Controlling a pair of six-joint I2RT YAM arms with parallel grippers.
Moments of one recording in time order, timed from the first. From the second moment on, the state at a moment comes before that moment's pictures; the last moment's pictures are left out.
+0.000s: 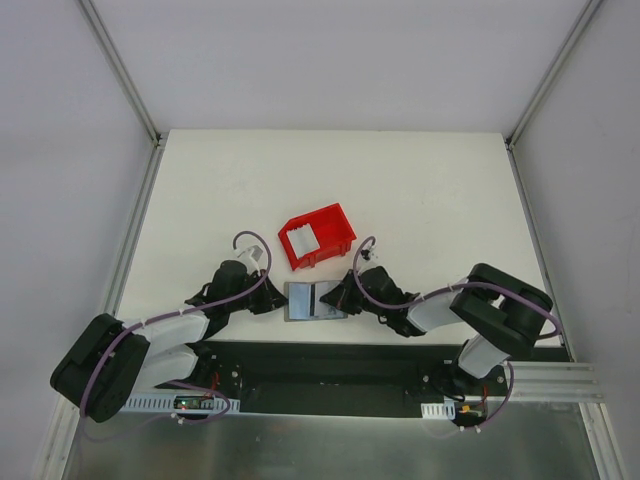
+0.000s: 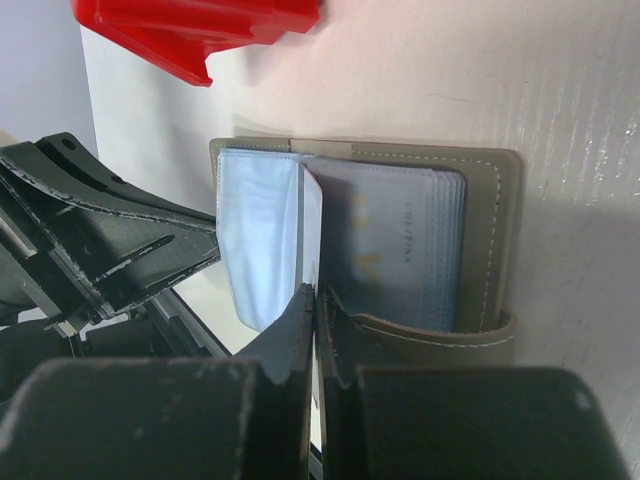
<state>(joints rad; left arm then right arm) -0.52 1.10 0.15 0.28 0.31 -0.78 0.97 1.61 0.38 0.69 -0.01 1.16</state>
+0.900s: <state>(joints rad) -0.52 1.11 0.14 0.29 0.31 -0.78 0.93 1.55 0.35 0.68 0.02 1.09</state>
